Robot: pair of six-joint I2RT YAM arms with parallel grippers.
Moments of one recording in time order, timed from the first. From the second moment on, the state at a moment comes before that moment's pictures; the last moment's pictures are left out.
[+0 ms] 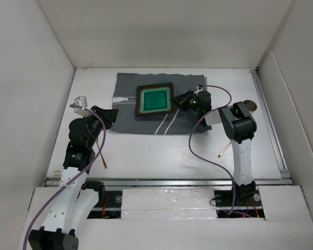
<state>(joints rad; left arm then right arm) -0.13 0.67 0.60 -0.01 0.16 -0.73 0.30 2.23 1.18 0.90 -0.43 1.27</state>
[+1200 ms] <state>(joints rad) -0.13 0.82 0.70 -0.39 -0.14 -0.74 0.27 1.66 0.95 0.50 -0.25 0.79</state>
